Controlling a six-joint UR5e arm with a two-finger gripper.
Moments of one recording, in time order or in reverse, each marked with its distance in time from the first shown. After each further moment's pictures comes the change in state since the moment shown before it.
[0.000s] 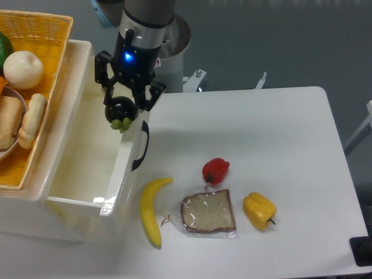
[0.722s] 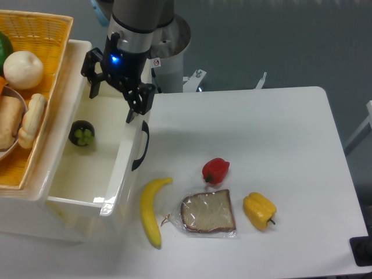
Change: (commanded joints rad) arm 0.040 -0.023 0.006 0.006 0.021 0.046
